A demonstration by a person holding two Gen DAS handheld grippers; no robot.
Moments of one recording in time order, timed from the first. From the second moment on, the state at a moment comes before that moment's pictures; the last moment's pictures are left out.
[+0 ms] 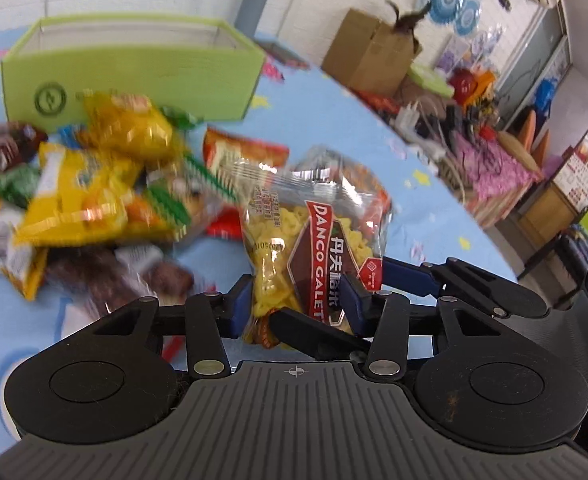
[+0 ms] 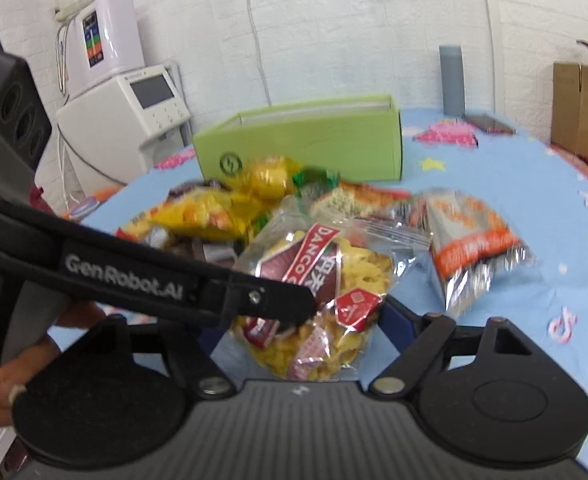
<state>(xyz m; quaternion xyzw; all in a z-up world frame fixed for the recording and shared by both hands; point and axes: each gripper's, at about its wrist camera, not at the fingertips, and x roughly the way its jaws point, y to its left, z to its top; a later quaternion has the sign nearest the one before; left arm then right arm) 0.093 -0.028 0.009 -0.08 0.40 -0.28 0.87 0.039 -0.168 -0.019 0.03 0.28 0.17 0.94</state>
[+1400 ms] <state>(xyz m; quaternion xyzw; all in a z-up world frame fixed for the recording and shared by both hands) 0.203 -0.056 0.046 -0.07 0.38 -0.29 0.87 0.168 -0.252 -0.004 0.01 0.28 0.13 0.95</state>
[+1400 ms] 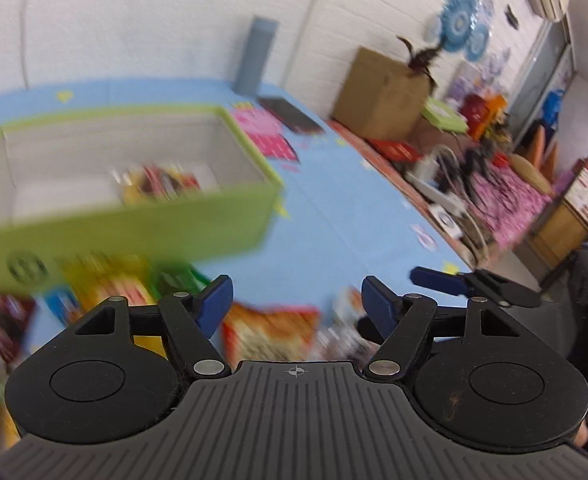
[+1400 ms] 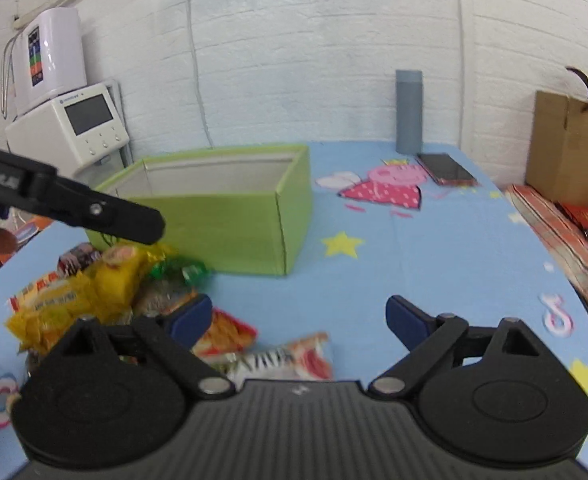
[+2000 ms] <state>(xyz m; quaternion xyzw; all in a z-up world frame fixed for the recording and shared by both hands) 0.163 -0.098 -0.021 -0.11 0.47 -0.31 0.82 0.091 -0.218 -0.045 -0.02 0.31 0.17 0.93</state>
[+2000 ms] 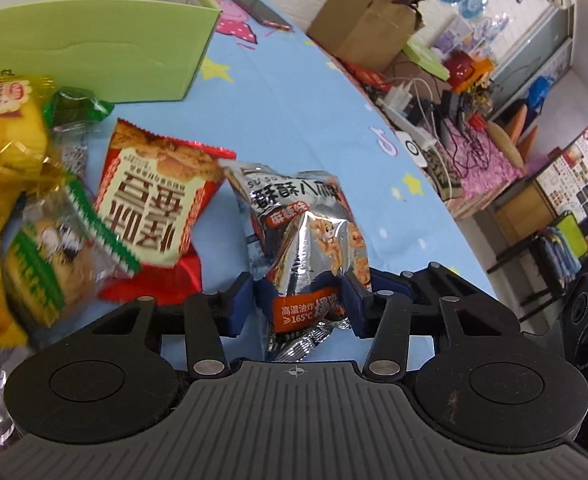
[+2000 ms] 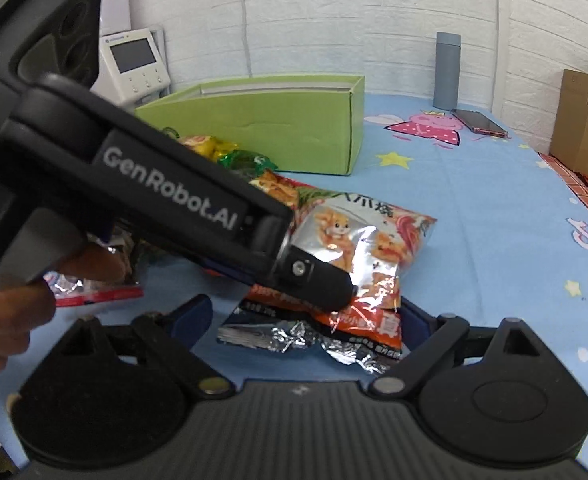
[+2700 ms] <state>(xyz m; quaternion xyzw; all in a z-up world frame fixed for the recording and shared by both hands) 0.131 -0.066 -0.030 -0.15 0.46 -0.33 0.81 0.057 -0.216 -0.043 0.05 0.32 0.16 0.93</state>
